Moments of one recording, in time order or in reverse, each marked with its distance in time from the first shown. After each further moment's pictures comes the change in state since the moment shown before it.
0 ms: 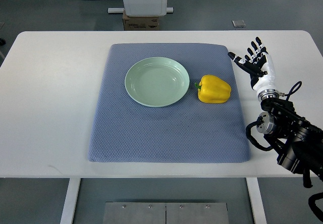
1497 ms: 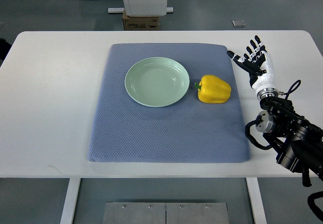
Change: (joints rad) left arm 0.003 0.000 0.000 0.000 -0.002 0.000 0.000; right arm 0.007 0.004 0.000 0.000 0.000 0.000 0.000
